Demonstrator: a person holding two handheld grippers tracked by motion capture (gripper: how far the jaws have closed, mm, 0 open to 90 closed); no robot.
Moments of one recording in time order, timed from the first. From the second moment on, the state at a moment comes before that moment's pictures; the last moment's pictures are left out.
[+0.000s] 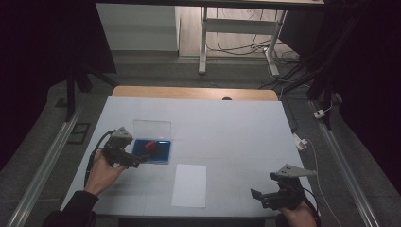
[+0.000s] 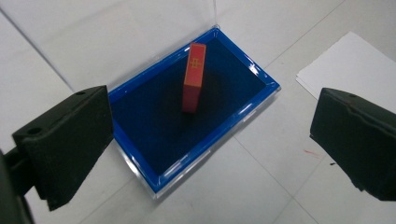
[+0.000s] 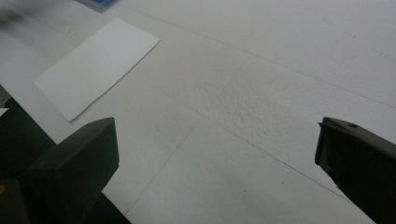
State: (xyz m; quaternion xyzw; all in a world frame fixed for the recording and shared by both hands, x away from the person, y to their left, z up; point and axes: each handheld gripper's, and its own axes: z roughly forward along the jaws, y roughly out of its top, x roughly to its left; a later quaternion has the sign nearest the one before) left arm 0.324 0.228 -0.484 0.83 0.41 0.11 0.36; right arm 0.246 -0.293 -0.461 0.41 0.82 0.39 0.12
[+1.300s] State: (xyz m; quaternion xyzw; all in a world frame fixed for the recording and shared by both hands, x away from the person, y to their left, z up) left arm 0.363 0.202 -0.498 0.87 0.37 0.11 0.30; right arm 0.247 -0.292 -0.461 0.41 0.82 0.38 0.11
